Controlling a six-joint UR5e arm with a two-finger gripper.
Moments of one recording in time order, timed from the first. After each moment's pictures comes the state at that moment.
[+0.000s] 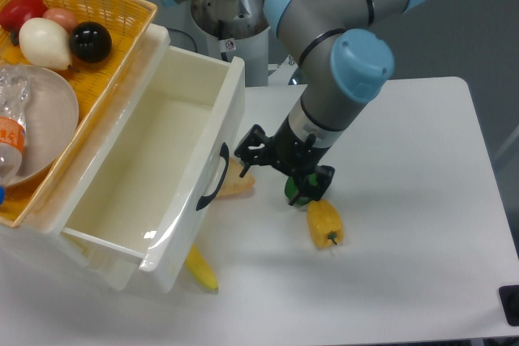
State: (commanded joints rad) arm 2.59 -1.91 -1.40 -1.43 1.16 1.02
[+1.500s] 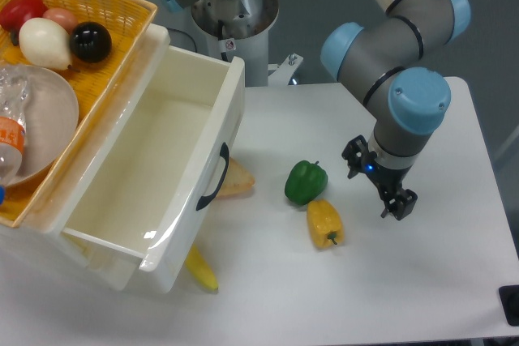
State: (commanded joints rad) arm 2.67 -2.06 -1.40 -1.23 1.55 1.60
